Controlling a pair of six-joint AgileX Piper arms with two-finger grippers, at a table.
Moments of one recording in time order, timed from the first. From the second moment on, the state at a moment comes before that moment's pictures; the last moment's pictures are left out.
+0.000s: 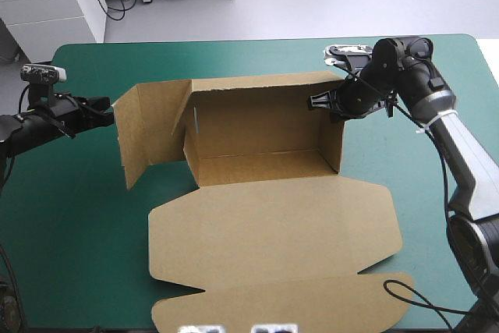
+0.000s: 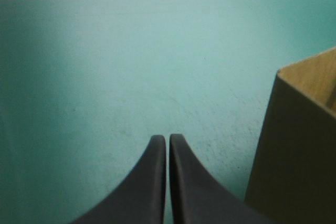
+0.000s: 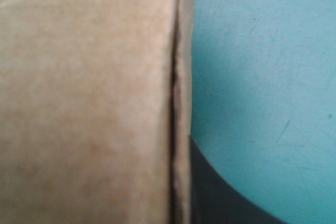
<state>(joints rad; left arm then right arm) 0.35 1.38 -1.12 -1.04 0.78 1.09 0.28 1.75 -1.76 0.19 1.25 0.03</state>
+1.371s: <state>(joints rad) 0.35 1.38 -1.12 -1.04 0.65 1.09 0.28 2.03 -1.85 0.04 1.01 0.01</state>
